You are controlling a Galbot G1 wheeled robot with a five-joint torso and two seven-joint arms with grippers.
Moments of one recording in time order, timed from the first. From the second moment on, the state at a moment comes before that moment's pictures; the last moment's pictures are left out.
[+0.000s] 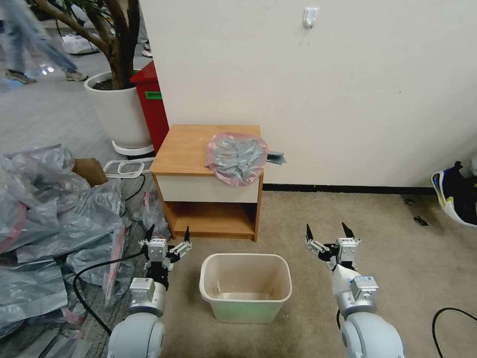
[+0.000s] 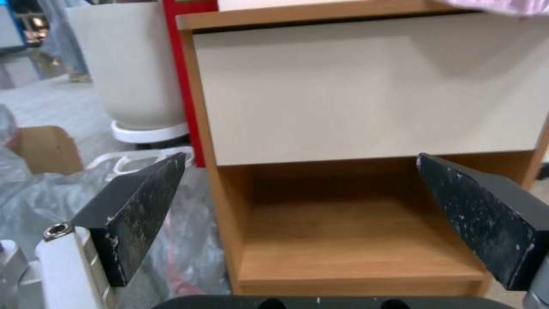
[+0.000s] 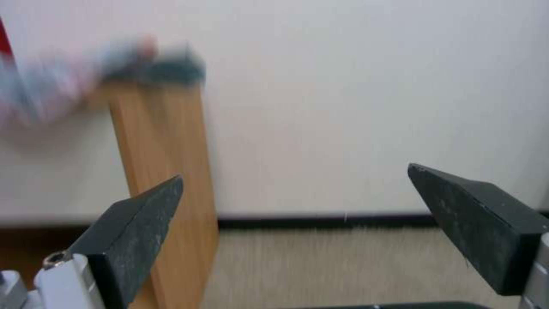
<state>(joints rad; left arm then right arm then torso) 1.56 -1.45 -0.55 -2.01 -0.06 -0.01 0.00 -1.64 1.54 0.60 2.14 0.06 0.02 -0.02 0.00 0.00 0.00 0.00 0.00</state>
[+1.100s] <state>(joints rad) 1.66 -1.29 -0.57 -2.07 -0.26 -0.11 -0.01 -1.02 1.35 0.35 1.76 1.21 -0.10 0.17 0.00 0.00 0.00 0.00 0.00</state>
